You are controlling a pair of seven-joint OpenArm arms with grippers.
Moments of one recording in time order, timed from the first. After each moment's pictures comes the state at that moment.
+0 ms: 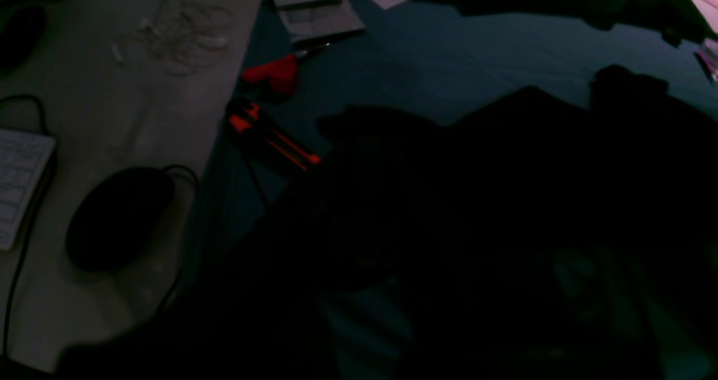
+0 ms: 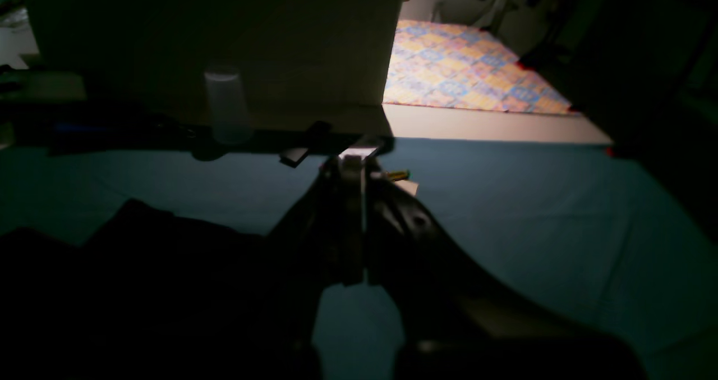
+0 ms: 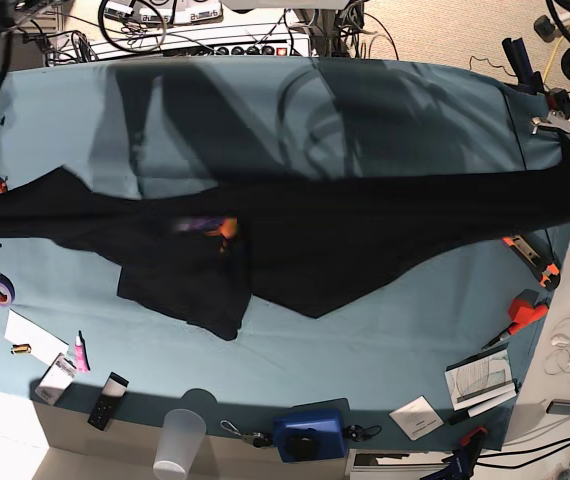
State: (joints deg) left arm 25.0 -9.8 -52.5 132.5 -54.0 -23.6 56.9; right arm -7.6 25.2 66.8 128.4 52.2 27.6 -61.4
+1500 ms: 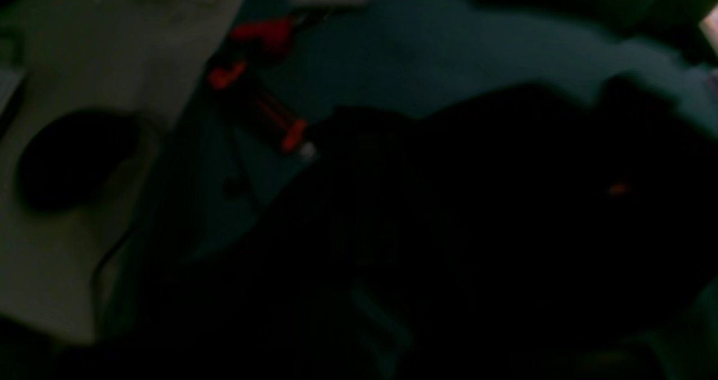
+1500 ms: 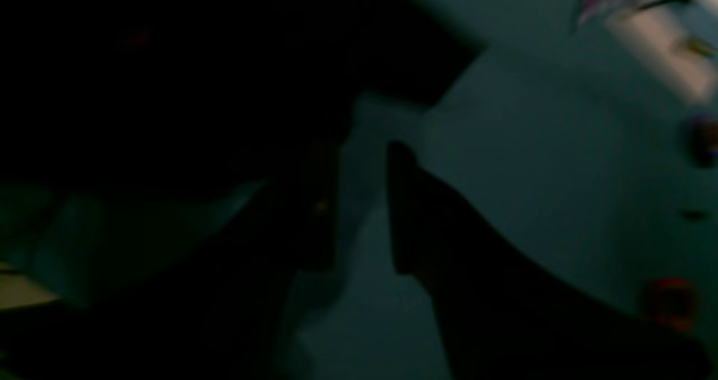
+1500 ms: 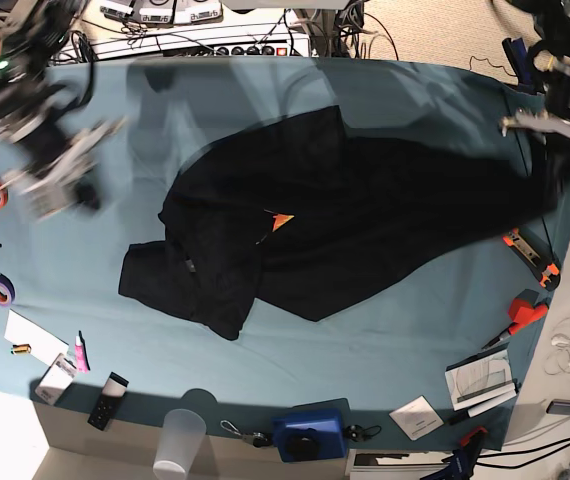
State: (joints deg) left arm 22.2 6.1 -53.0 132.3 -43.1 -32.7 56.5; right arm -21.1 16.3 30.3 128.2 36.4 38.9 -64.4
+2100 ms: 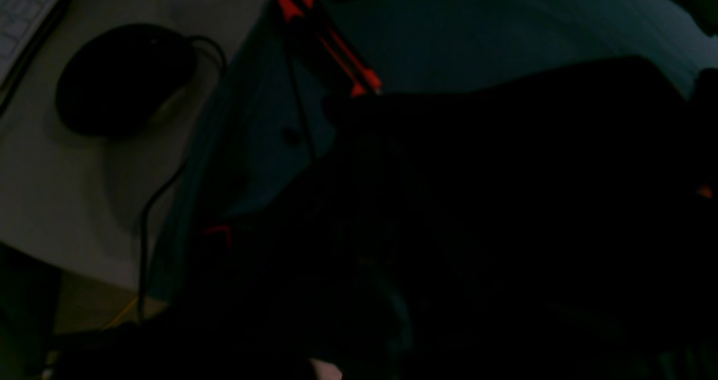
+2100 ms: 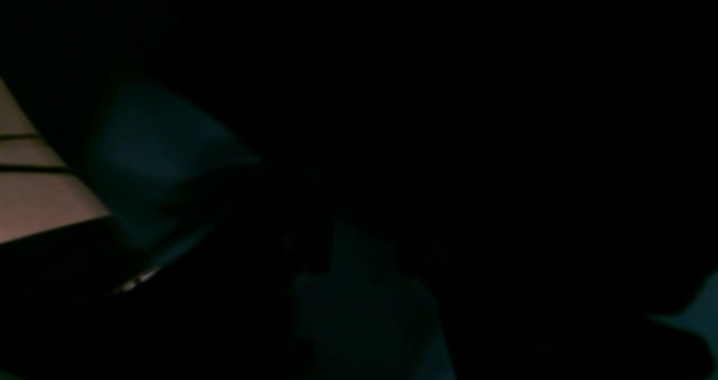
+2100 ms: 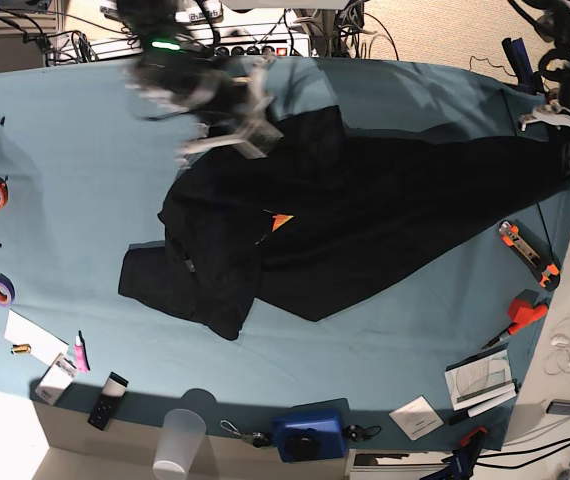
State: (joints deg) left arm 23.3 1.4 -52.9 123.0 -40.1 -28.7 52.2; right arm -18.9 14.7 -21.4 115.7 -6.8 27.9 -50.0
